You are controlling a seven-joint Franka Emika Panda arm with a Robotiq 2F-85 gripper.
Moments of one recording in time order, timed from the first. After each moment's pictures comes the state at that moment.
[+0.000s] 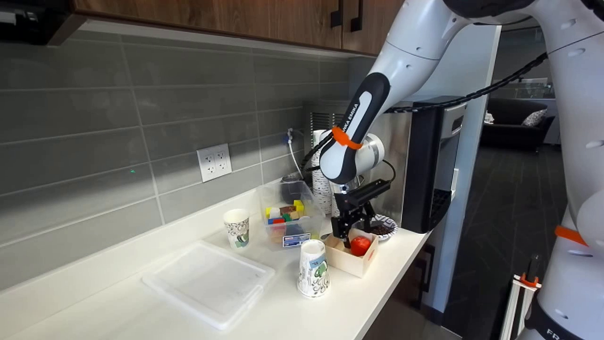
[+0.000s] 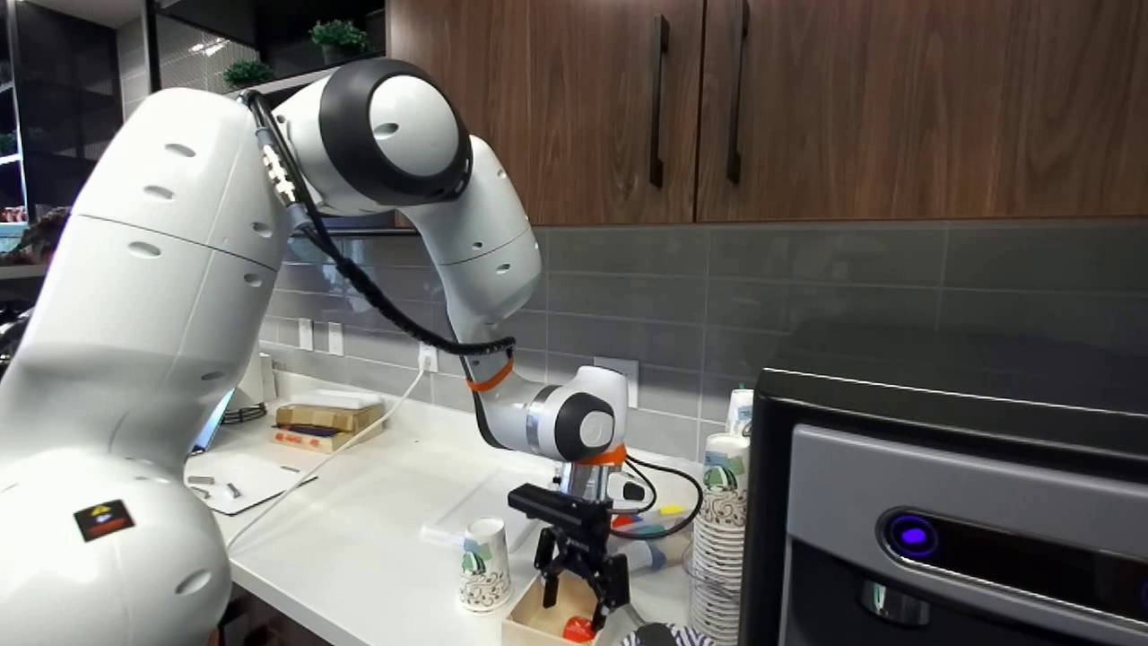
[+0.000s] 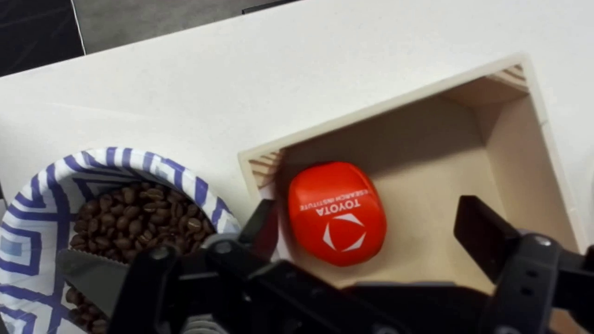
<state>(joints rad) -0.07 0.32 -0.08 -2.33 -0.10 2.39 0.08</state>
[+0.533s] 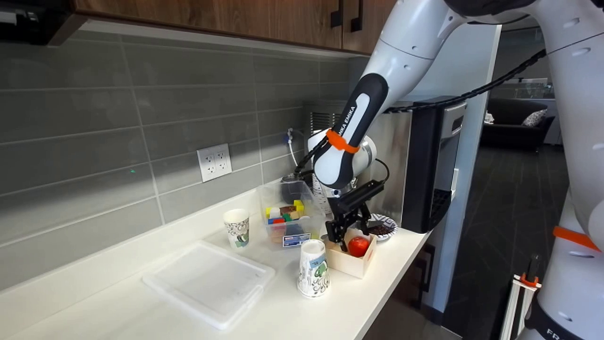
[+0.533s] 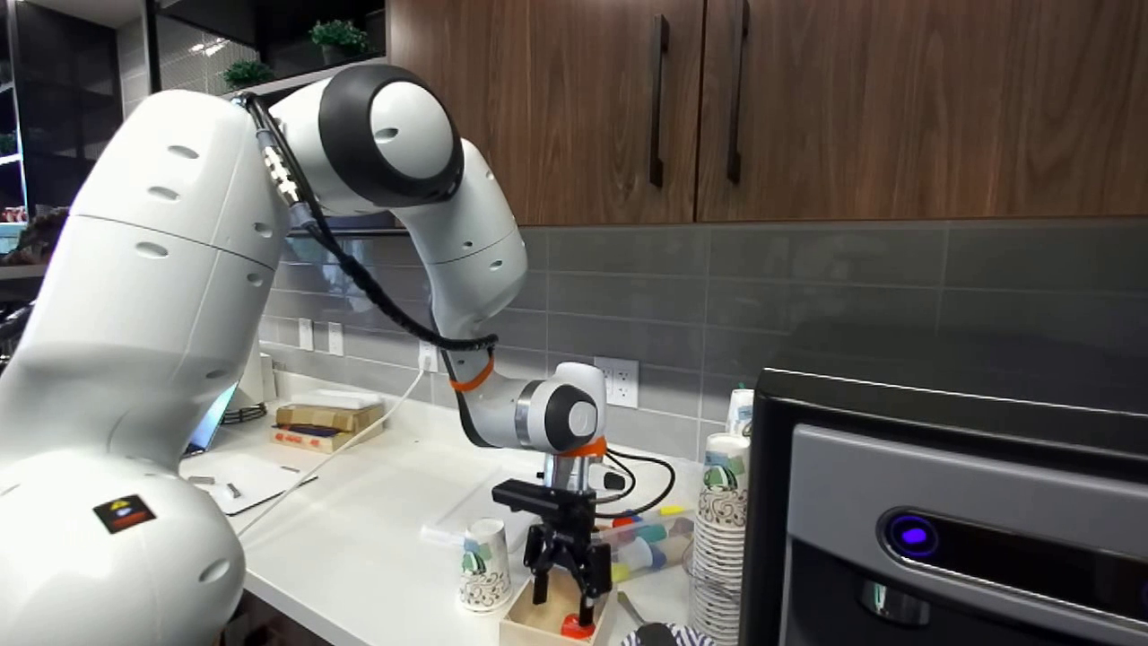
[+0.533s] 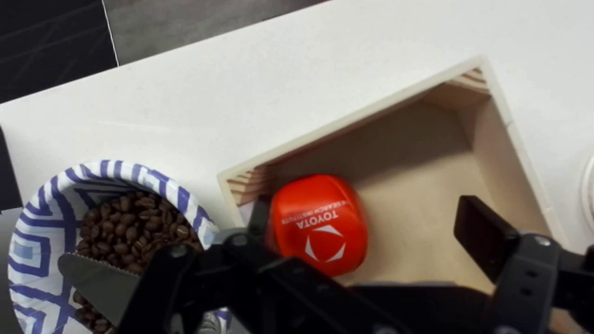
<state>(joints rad) 0.01 0.32 -0.09 -2.32 -0.18 2.35 0.24</state>
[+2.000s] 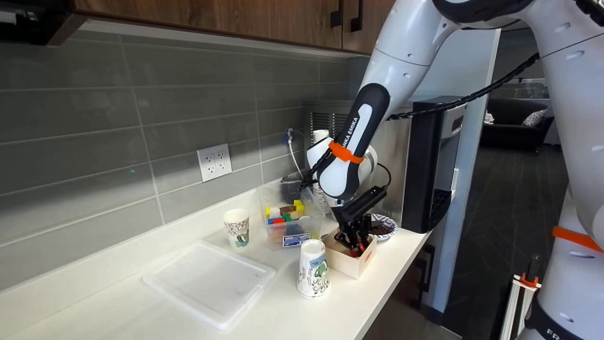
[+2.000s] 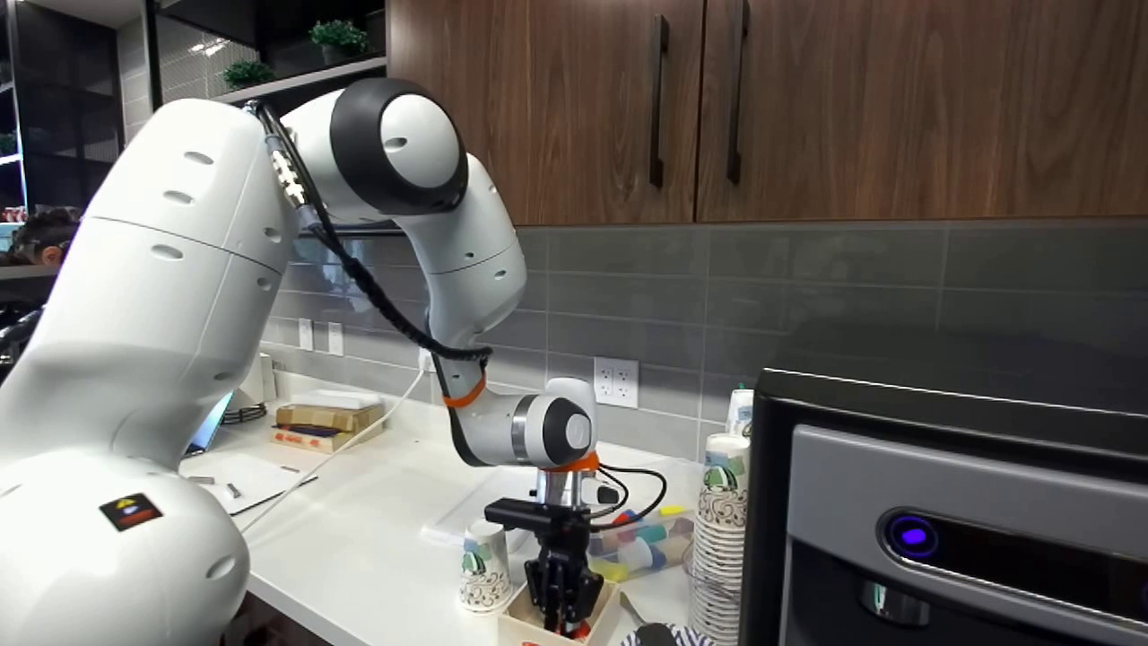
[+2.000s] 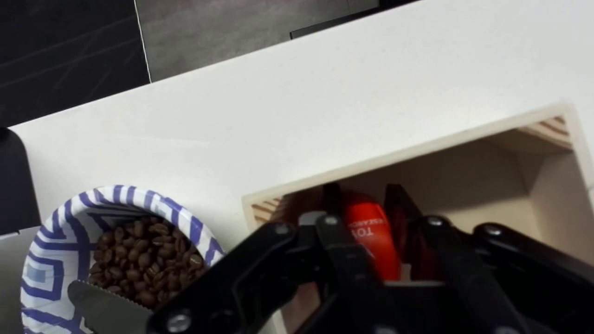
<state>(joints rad) 0.03 0.35 -0.11 -2.34 -0.27 2.36 0.32</state>
